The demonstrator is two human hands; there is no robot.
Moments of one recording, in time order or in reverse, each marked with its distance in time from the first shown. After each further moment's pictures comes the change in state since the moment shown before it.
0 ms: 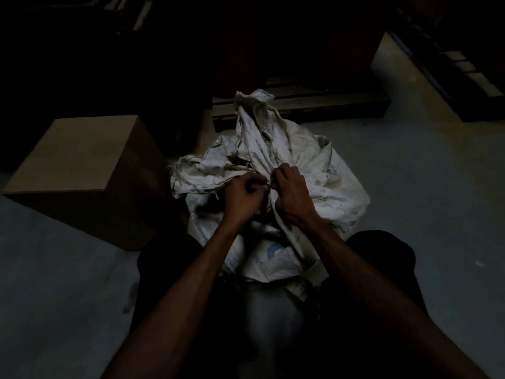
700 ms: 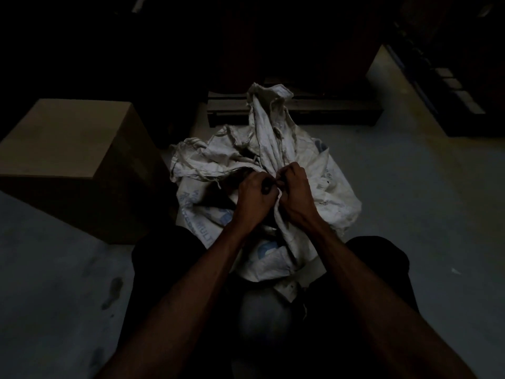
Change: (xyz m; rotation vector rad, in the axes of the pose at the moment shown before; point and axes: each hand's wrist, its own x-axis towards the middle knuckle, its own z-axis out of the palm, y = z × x) left_hand 0.000 -0.009 0.030 0.290 0.062 0.315; right_hand -0.001 0.014 0.000 0.219 0.100 0.110
